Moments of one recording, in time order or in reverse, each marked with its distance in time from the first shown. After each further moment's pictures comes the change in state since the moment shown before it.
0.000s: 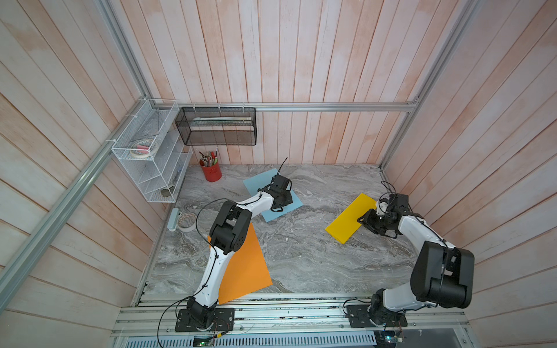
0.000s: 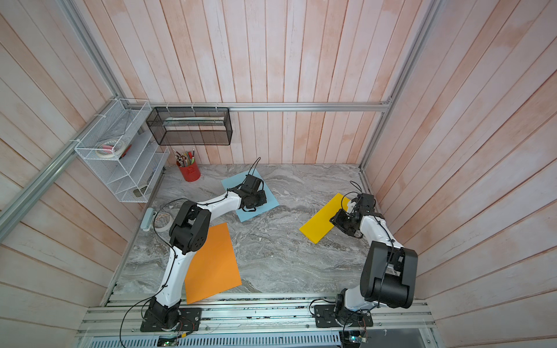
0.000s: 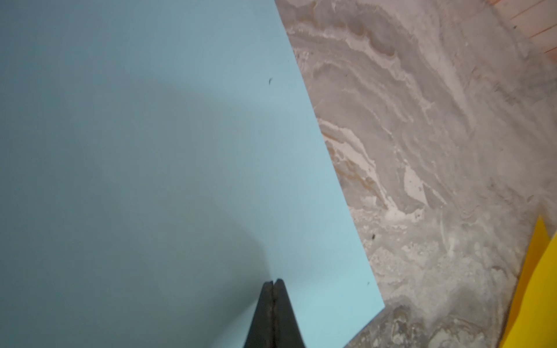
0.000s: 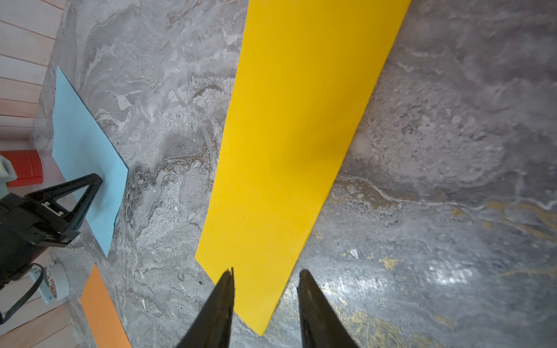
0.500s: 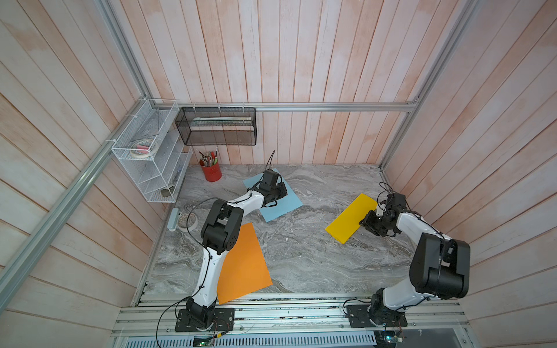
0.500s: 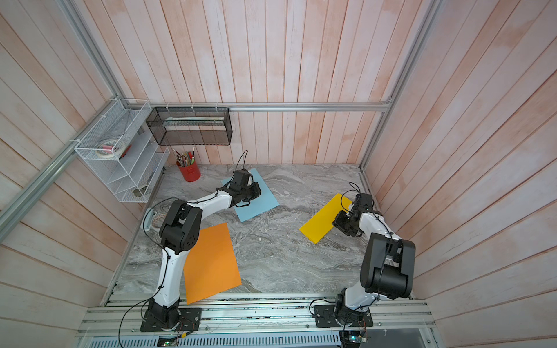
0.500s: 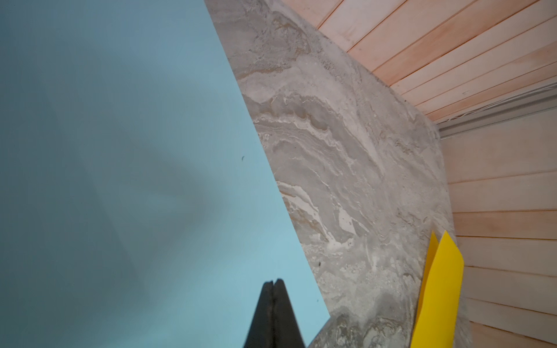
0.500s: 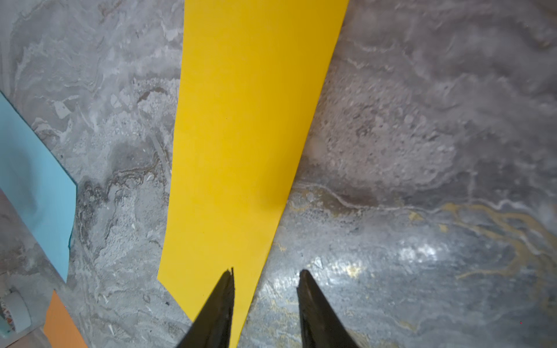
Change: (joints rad) left arm 0.085 -0.055 -0.089 0.242 0.142 -0.031; right arm 0.000 0.070 0.013 -0.021 0.079 0.000
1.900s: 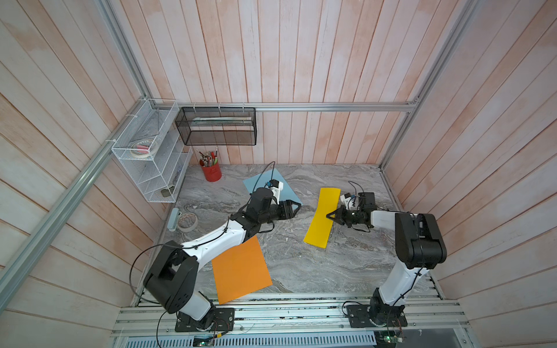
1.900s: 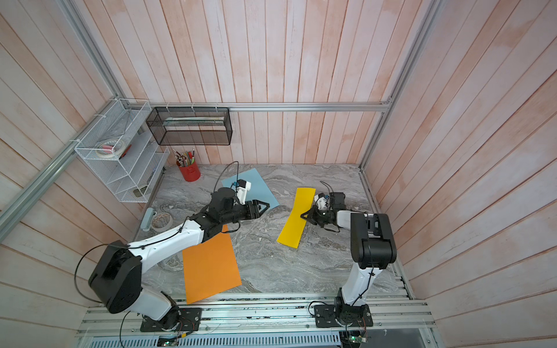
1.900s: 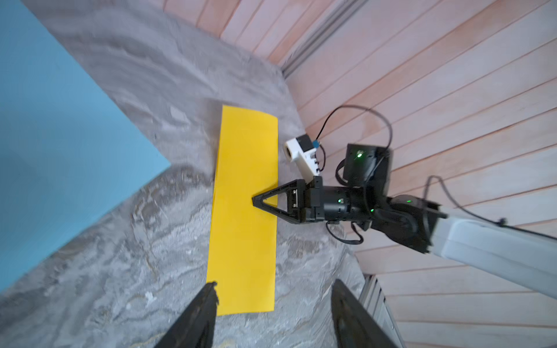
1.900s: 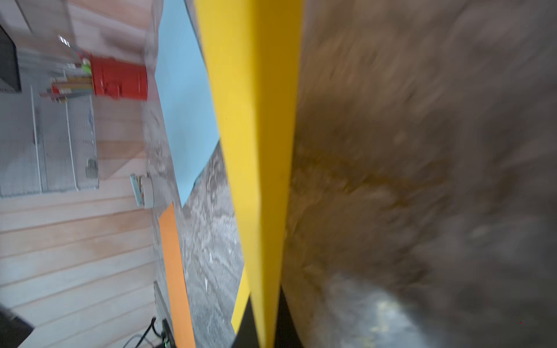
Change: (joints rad) left arm -0.142 -0.803 -0.668 0.216 0.164 0.020; right arm 0.175 0.321 0.087 0.426 -0.424 0.070
